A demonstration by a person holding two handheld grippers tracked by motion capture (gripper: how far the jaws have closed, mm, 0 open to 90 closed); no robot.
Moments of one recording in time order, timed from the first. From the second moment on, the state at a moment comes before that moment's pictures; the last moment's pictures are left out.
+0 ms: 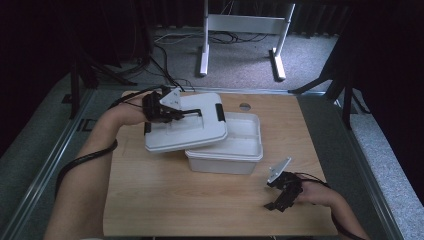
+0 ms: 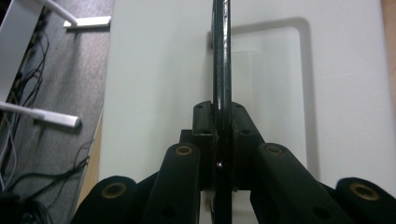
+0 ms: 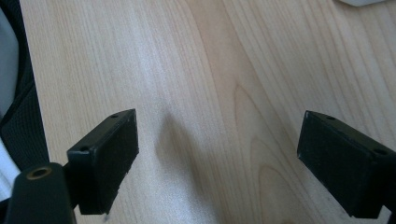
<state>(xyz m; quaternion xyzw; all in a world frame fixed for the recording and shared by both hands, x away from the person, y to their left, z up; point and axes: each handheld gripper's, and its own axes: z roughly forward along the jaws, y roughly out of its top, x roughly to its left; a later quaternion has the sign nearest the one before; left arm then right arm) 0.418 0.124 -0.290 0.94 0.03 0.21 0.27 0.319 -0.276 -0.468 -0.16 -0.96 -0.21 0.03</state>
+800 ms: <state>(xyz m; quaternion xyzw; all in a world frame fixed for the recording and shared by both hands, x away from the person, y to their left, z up) 0.433 0.026 -0.295 0.95 -0.06 0.19 0.25 0.319 -0.279 -0.469 -0.16 -0.96 -0.21 0.03</state>
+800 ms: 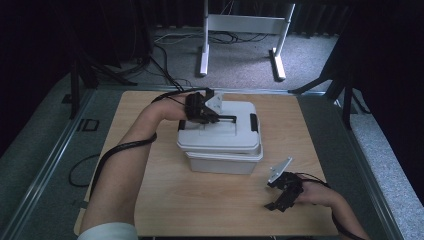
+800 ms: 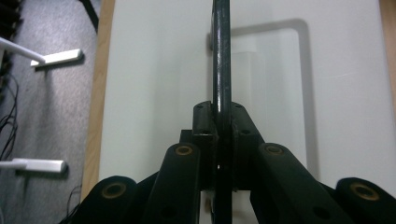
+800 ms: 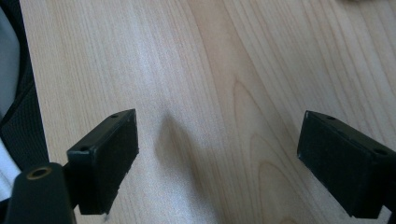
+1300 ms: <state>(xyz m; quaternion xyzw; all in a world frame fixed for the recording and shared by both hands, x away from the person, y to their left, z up) 0.434 0.002 -0.314 0.95 -0.08 0.17 0.24 0.319 -0.279 -0.469 -0.16 -0.96 -0.22 0.03</state>
